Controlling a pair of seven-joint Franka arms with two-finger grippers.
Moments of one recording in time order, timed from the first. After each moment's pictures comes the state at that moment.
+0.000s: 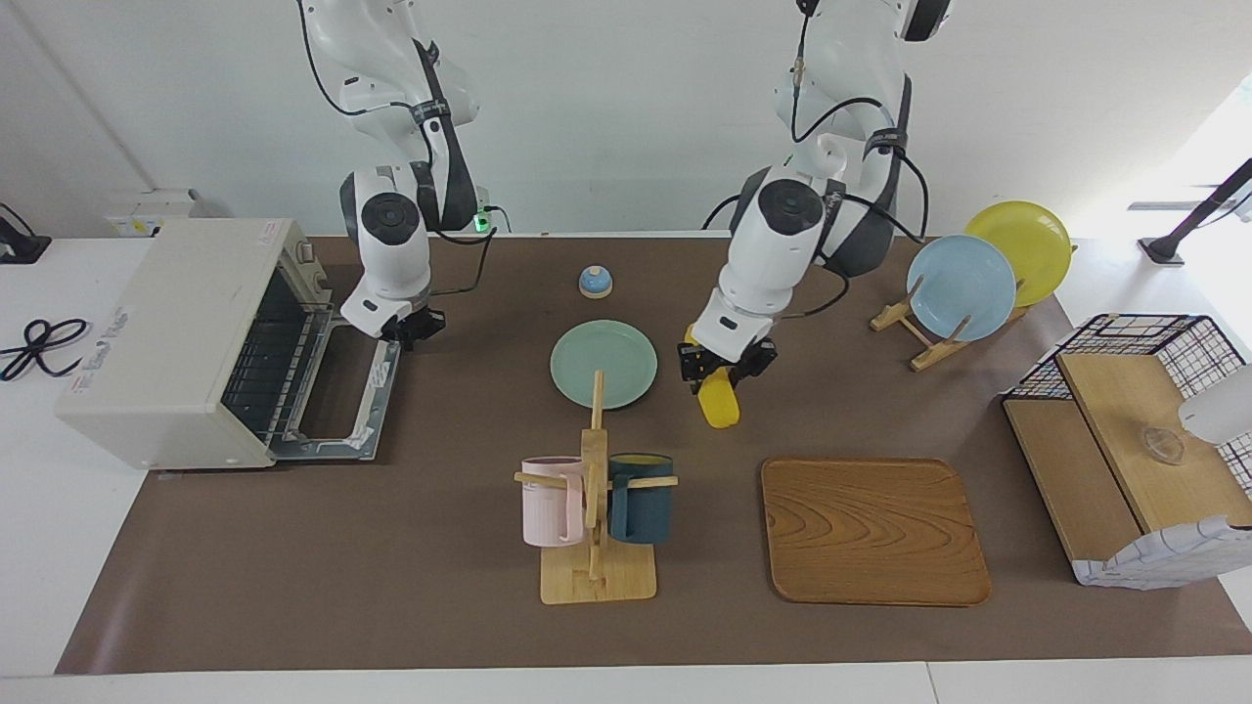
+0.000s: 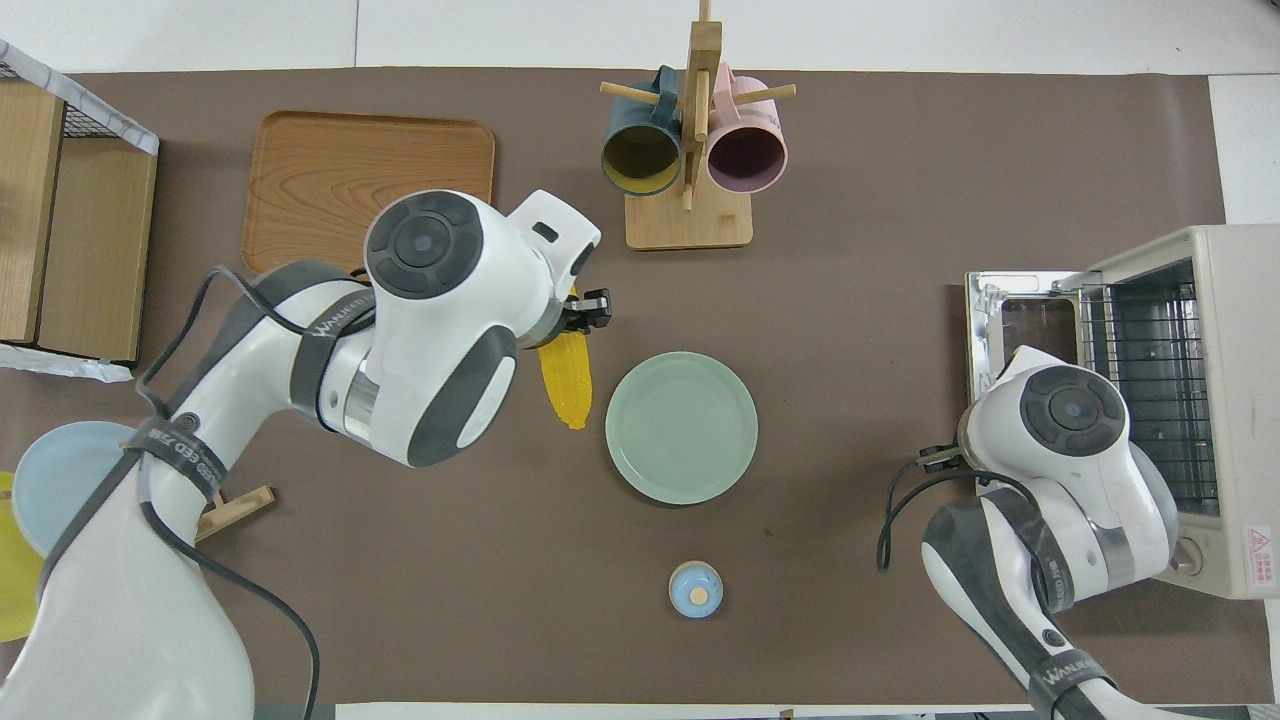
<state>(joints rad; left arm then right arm) -0.44 0.28 -0.05 -1.76 -0.09 2.12 -0.47 0.14 -0.05 -0.01 -2.41 -0.27 2.15 0.10</state>
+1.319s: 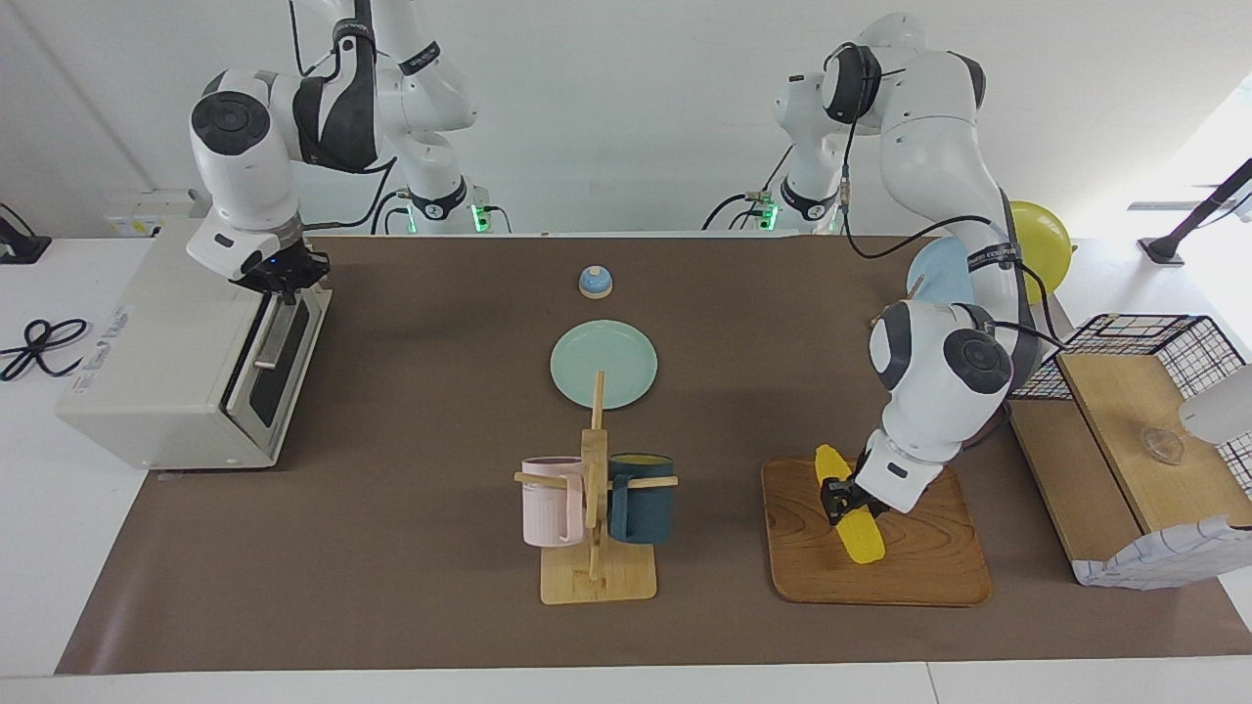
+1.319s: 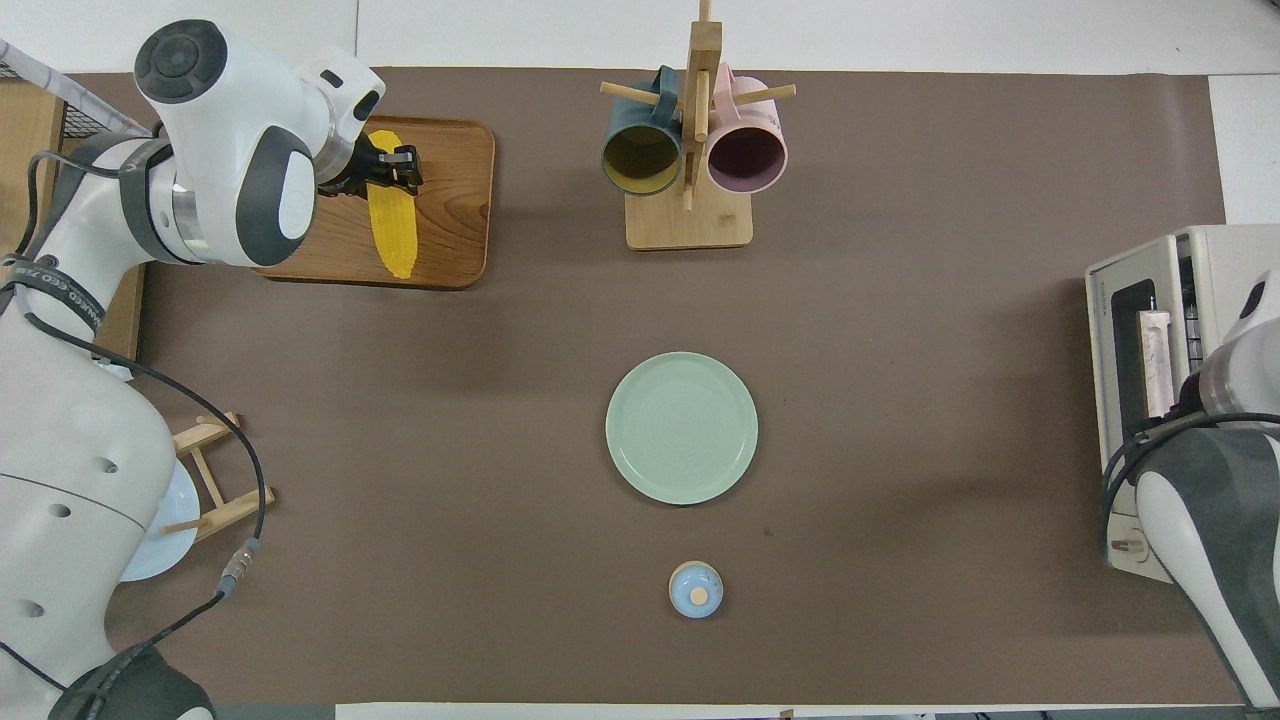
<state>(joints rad) -0.18 0.71 -0.06 -1.28 -0.04 2.13 -0.21 -0.04 -0.19 -0.06 -2.18 -0.32 1.86 -0.33</state>
